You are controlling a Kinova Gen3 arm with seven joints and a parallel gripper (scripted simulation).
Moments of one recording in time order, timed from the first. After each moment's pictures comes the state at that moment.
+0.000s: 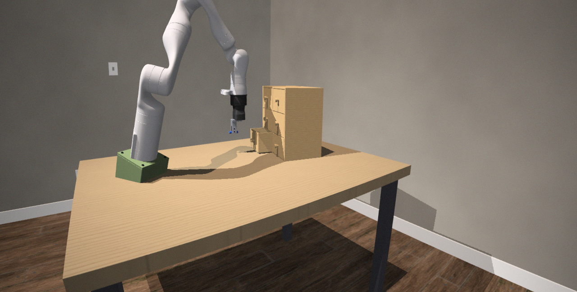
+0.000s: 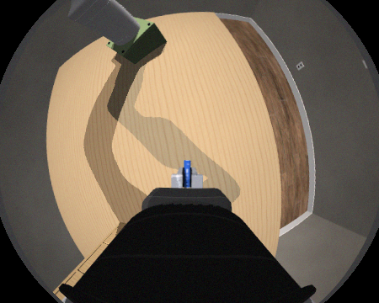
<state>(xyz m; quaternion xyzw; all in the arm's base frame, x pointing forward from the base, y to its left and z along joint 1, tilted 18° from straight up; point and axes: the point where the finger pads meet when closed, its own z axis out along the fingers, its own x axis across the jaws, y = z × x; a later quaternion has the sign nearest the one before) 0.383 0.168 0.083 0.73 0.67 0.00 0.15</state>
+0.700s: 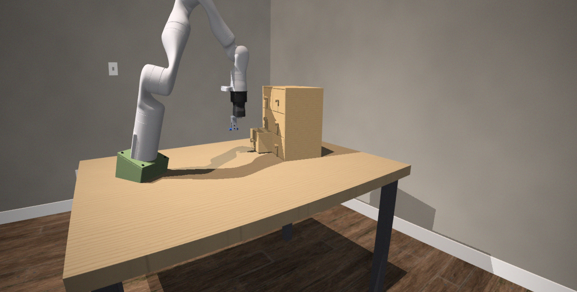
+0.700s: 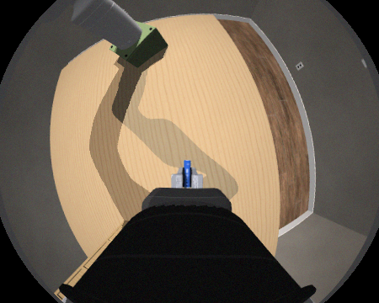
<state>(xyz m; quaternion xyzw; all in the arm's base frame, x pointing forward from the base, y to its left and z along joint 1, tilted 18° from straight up) 0.380 0.168 0.099 0.73 0.66 -0.01 0.16</state>
